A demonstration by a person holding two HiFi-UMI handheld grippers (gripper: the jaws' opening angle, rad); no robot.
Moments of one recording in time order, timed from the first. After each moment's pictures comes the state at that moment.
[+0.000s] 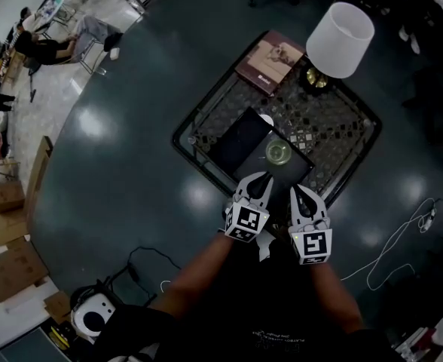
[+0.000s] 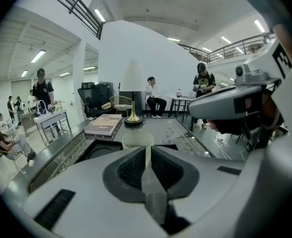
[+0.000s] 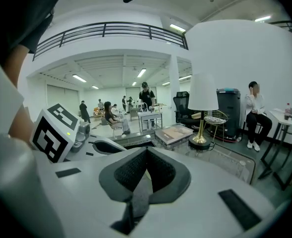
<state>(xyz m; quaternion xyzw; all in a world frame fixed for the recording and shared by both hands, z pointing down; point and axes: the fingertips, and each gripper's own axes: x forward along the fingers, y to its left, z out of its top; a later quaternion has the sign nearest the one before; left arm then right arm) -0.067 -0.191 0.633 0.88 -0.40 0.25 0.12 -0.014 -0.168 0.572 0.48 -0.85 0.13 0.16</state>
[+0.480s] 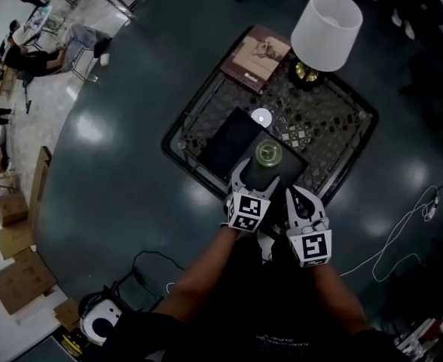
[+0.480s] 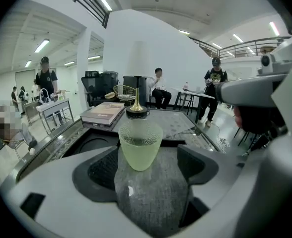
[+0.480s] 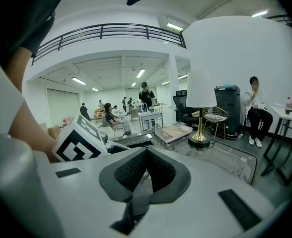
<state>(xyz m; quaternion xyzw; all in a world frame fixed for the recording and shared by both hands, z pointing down) -0.053 -0.221 0.677 0.85 -0.41 0.28 0.17 -0.004 -0.173 0.578 0.47 -0.86 0.15 0.15</state>
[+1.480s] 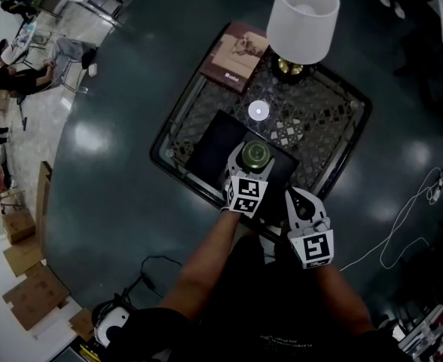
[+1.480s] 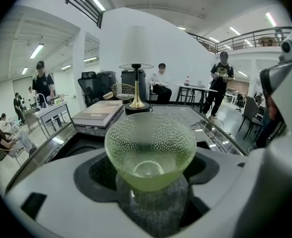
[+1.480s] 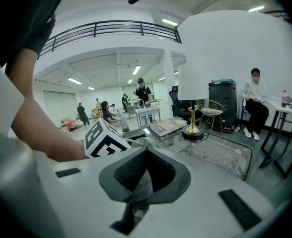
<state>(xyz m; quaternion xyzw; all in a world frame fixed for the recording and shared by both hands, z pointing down) -0.029 -0.274 0.717 0.85 -0.41 0.30 0.14 0.027 -0.171 0.594 0.47 -0.85 0.18 0.16</state>
